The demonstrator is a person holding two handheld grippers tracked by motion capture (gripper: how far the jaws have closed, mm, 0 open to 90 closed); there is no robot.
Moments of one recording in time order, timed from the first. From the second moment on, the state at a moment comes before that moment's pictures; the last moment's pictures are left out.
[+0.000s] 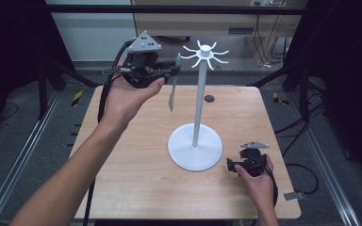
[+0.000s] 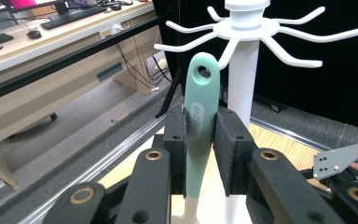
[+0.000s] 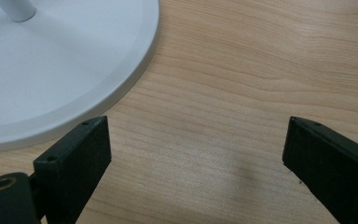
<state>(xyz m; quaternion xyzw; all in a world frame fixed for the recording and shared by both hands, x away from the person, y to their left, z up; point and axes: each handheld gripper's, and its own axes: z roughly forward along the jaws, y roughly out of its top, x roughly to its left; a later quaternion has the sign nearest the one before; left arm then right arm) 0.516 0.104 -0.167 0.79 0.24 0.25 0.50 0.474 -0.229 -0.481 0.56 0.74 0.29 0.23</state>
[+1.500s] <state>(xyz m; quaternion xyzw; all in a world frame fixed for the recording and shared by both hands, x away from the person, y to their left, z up) 0.501 0.093 -0.167 0.77 0.26 0.26 0.51 0.474 -0.227 -0.483 0.56 0.74 0.28 0.22</state>
